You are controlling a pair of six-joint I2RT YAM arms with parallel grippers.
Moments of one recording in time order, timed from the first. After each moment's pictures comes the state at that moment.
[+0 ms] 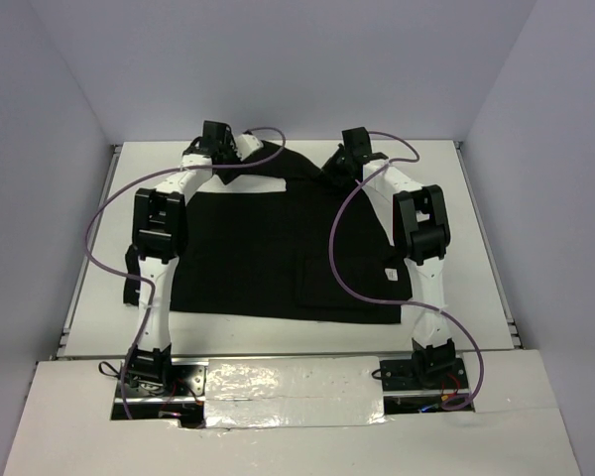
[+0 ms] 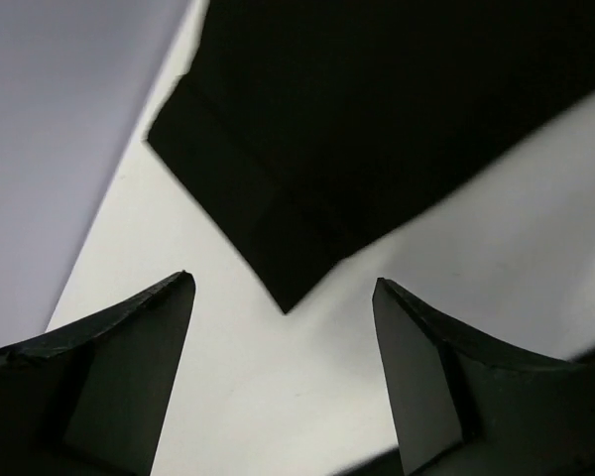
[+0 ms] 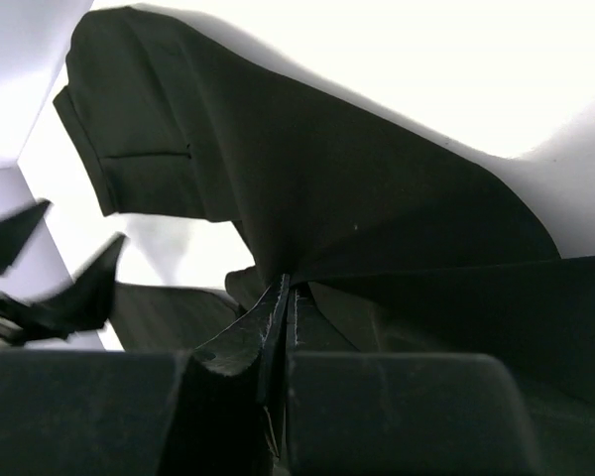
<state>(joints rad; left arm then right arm) -0.15 2.44 2.06 -0.40 0.07 0.83 0.26 2.33 1.87 -0.28 -0.21 0.96</state>
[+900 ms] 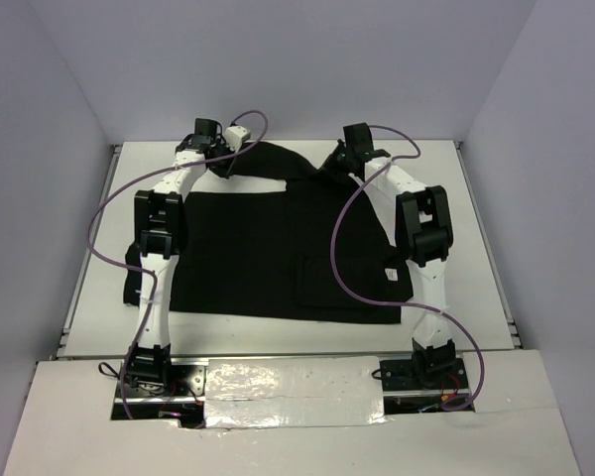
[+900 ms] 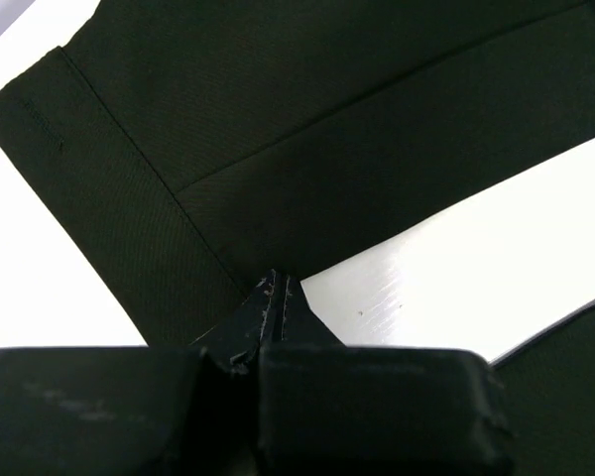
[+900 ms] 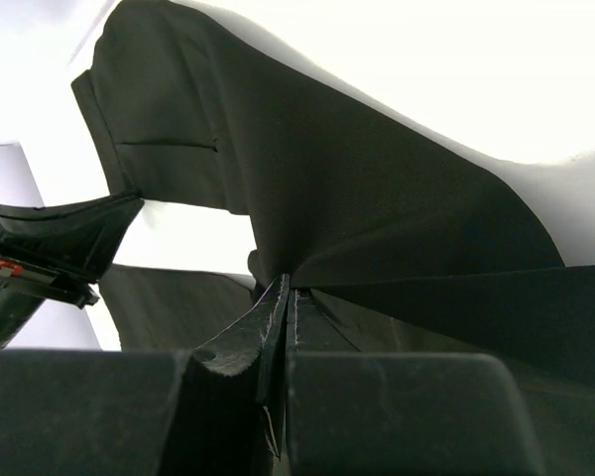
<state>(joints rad) -0.09 2.58 2.30 -0.56 0.29 0.45 0.26 2.30 1.87 -0.29 -0.22 0.89</state>
